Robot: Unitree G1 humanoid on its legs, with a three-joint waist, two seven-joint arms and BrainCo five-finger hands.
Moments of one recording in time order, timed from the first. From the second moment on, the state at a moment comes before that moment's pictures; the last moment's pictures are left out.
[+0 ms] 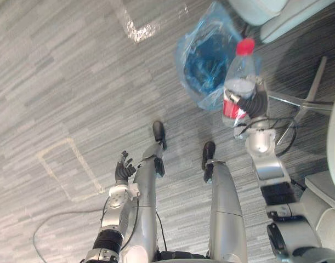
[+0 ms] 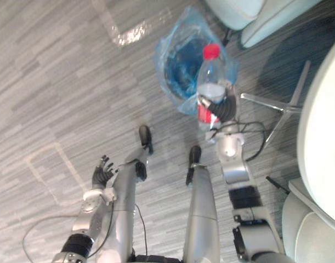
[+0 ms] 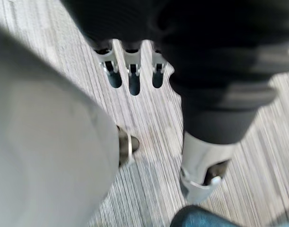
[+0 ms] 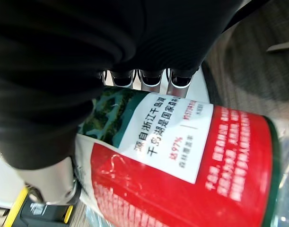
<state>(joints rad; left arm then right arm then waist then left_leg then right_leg) -0.08 0.07 0.00 0.39 -0.29 -0.12 0.19 -0.63 -0.42 0.03 0.22 -0.22 -0.07 -0.33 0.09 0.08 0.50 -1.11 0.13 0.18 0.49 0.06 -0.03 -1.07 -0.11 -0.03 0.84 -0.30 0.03</state>
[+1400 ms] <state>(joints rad) -0.09 0.10 -0.03 0.43 -0.38 -0.14 0.13 -1.04 -0.55 0.09 0.37 -0.17 -0.07 -0.41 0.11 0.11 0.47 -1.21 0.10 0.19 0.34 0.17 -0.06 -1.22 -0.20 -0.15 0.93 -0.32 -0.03</state>
